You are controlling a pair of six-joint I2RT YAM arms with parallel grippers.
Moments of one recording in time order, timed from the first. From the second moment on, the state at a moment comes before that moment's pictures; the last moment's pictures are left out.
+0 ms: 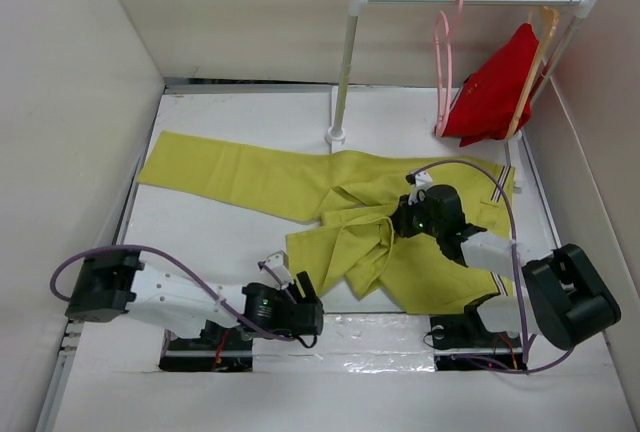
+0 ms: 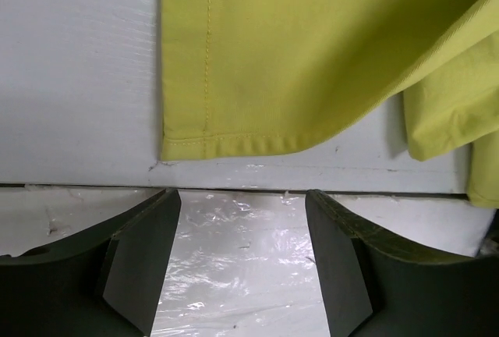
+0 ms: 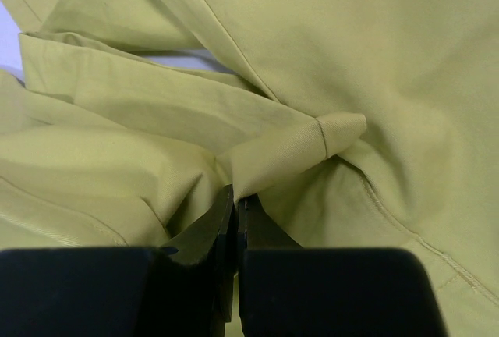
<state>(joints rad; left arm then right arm) -1.64 1.17 0.53 -0.70 -0.58 -1.91 0.41 1.29 0.39 0.33 -0.28 0.24</state>
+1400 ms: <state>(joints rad) -1.65 1.22 0.56 -0.82 -0.67 -1.95 0.57 0.88 0.45 0.03 -0.21 0.12</state>
